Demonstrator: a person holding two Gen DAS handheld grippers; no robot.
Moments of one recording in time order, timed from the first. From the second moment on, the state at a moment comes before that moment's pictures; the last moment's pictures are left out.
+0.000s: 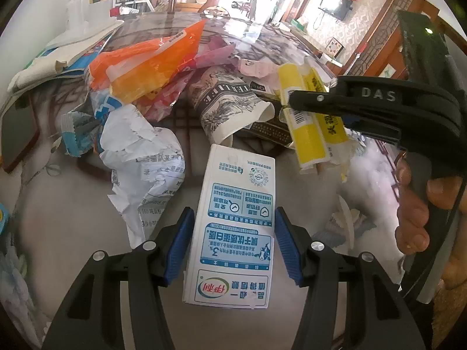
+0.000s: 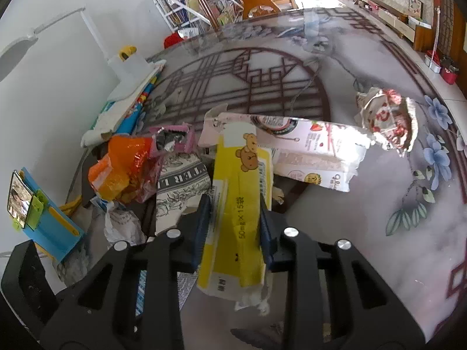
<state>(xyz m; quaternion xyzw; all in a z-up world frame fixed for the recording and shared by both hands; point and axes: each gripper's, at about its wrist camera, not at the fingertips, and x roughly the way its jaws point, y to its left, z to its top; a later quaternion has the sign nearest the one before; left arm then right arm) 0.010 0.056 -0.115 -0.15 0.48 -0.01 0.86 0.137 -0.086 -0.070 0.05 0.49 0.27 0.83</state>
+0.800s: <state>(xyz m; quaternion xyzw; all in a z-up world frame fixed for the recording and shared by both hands) -0.001 0.034 -0.094 -0.08 0.44 -0.03 0.89 0.085 -0.188 -0.023 0.07 0.41 0.26 0.87</state>
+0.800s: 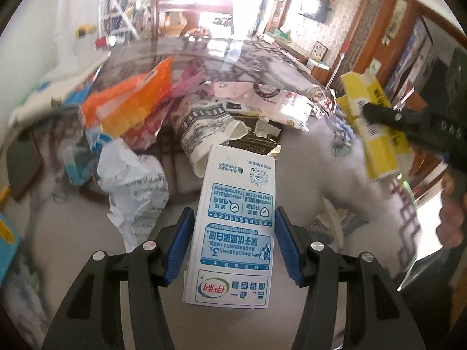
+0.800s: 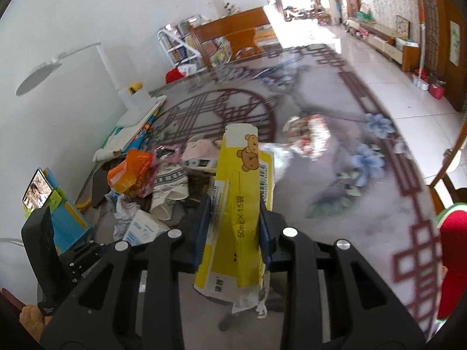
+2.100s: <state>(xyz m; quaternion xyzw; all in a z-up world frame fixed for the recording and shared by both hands) 0.113 -0.306 -0.067 -0.10 0.44 -0.26 0.85 0.042 -0.545 -0.062 0.35 0.34 -0.12 0.86</state>
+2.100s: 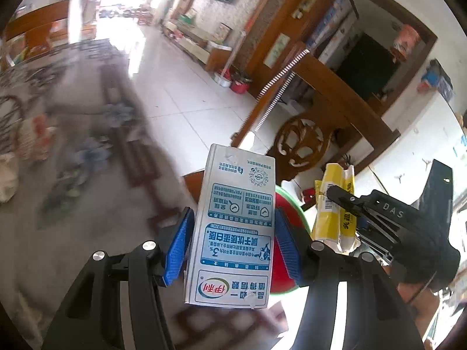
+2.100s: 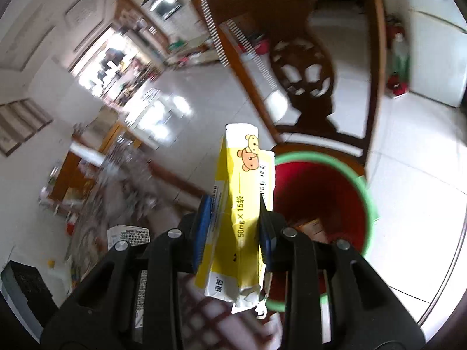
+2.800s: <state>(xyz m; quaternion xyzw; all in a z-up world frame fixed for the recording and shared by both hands) 0.098 -0.310 -0.051 -0.08 0.41 -0.27 0.87 0.044 -0.547 -0.061 0.34 0.33 -0.18 0.86</state>
